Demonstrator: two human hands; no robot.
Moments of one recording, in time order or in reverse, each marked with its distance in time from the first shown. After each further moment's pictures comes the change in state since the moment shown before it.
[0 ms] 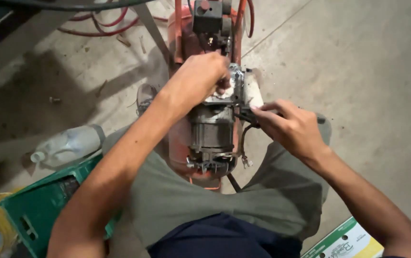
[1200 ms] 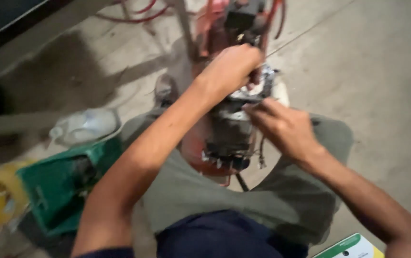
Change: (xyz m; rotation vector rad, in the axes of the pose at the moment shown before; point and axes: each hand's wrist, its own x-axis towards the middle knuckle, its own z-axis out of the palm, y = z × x) left_hand 0.013 0.009 -0.040 -0.373 -0.093 -0.108; right_hand 0.041 -0.034 0.018 -0.014 0.009 -0.253
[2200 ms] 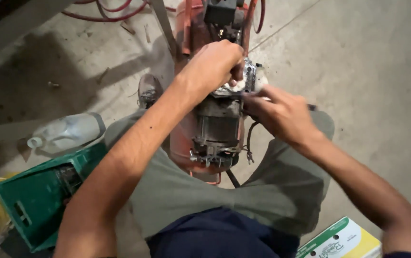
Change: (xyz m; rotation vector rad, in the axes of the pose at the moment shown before) left_hand -0.005 0.017 -0.012 -0.034 -0.094 -0.106; right_hand -0.018 0.029 0.005 -0.014 -0.093 0.058
